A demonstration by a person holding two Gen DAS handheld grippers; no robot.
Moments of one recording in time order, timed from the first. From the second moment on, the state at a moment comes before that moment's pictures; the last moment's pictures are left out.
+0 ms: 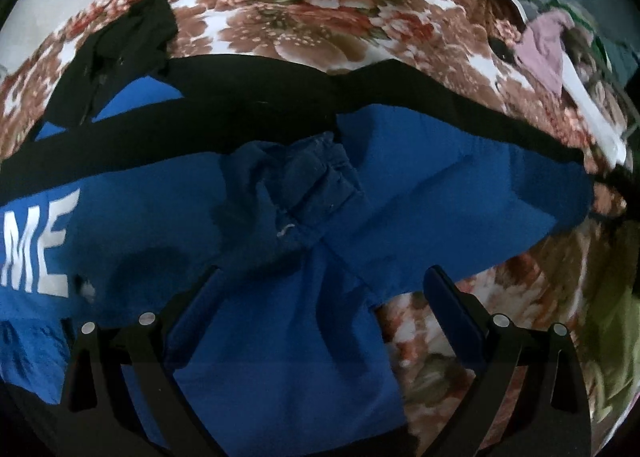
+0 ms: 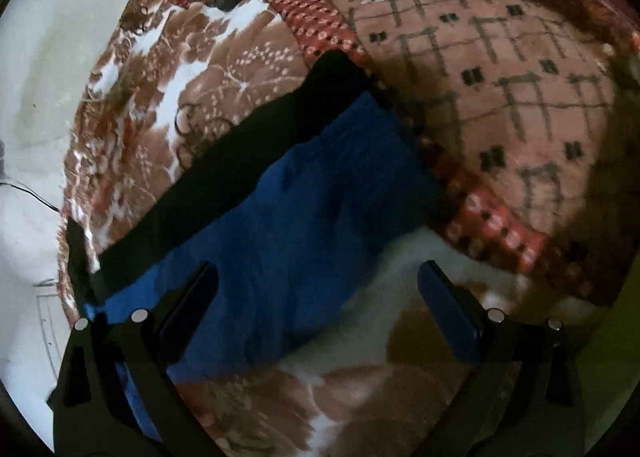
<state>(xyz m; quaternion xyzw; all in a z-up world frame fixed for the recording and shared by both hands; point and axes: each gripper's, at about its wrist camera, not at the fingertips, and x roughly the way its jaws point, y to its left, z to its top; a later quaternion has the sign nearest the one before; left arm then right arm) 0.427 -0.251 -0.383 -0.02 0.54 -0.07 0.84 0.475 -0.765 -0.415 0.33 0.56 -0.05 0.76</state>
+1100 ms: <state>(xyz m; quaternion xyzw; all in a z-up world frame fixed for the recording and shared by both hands) 0.428 -0.206 -0.427 0.01 0.55 -0.03 0.84 0.516 -0.649 -0.277 0.19 0.48 -0.01 0.85</state>
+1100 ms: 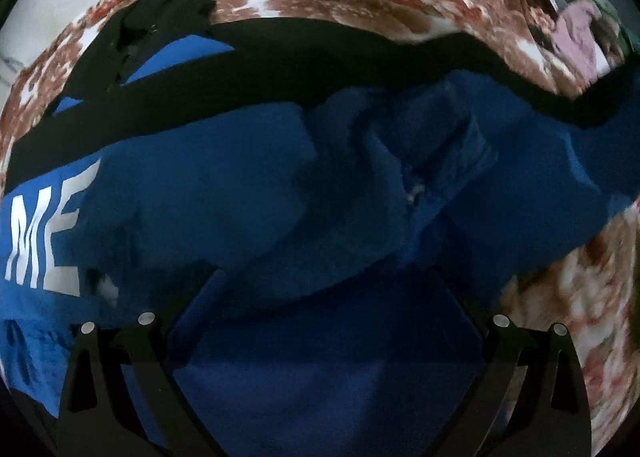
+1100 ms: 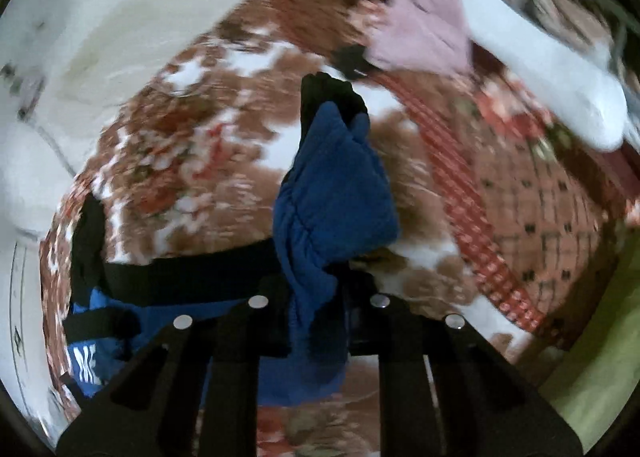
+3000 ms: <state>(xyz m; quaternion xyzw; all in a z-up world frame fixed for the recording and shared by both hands) 0.243 0.069 -0.393 -0.13 0.57 0.00 0.81 0.483 -0.010 -0.362 -0.01 0.61 0.33 0.72</state>
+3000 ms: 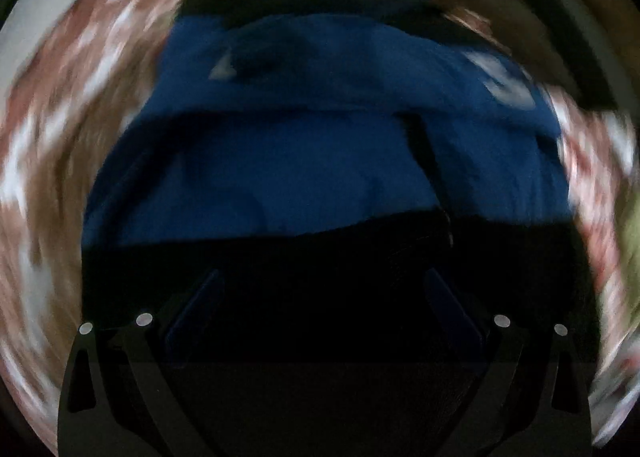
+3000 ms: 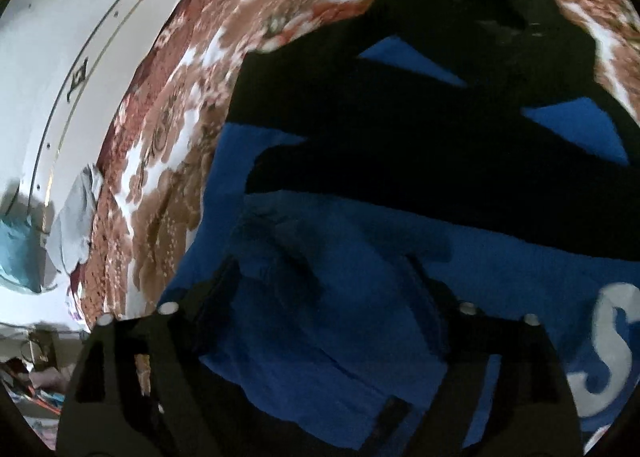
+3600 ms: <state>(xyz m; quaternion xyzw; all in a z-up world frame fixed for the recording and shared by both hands) 0.423 0.149 -0.381 -0.17 0.54 0.02 0.82 0.512 -0.290 -0.368 -0.08 0.57 0.03 0.81</state>
